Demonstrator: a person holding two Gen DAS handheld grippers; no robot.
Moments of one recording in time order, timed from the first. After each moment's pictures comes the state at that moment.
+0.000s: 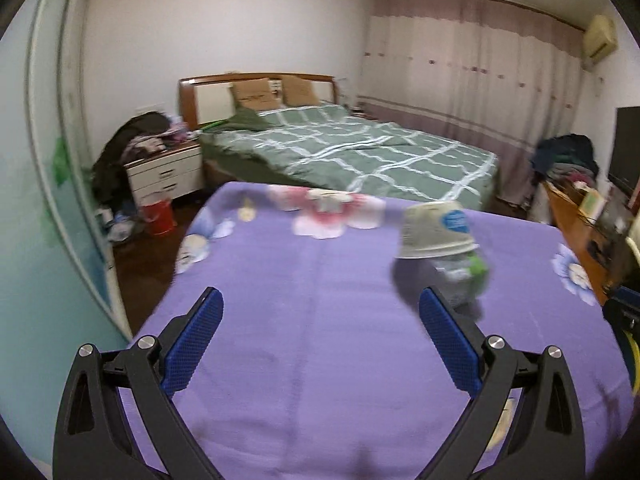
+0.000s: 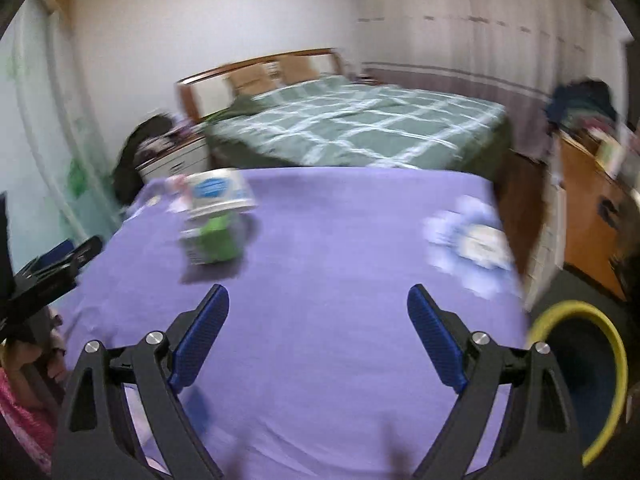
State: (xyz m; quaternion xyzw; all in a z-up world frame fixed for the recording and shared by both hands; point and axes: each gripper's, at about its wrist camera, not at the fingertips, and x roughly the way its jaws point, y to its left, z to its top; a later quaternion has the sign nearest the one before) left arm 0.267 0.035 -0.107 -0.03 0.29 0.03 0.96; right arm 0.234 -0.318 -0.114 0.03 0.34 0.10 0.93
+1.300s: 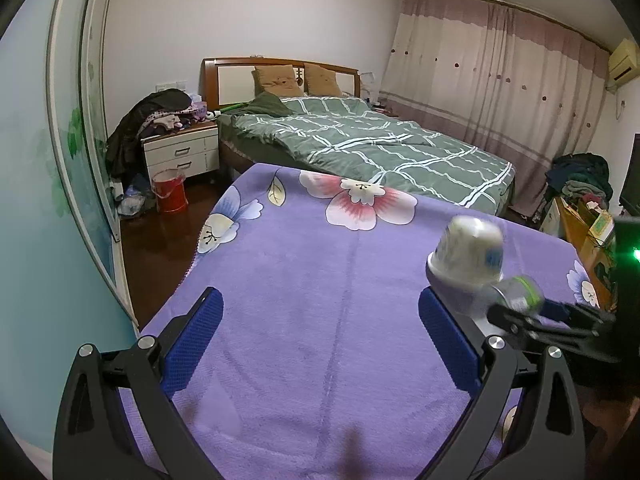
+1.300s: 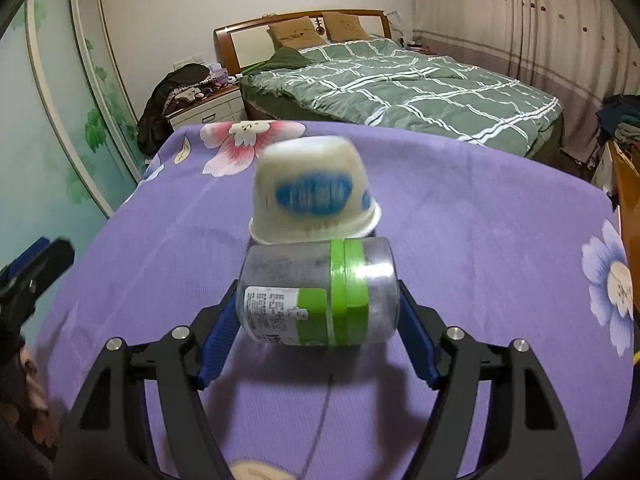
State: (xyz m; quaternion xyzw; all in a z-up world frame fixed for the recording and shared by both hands) left arm 0.265 0.044 -0.113 -0.07 0.30 0.05 0.95; right arm 0.322 -0.209 -0.164 0.00 0.41 0.15 0.90
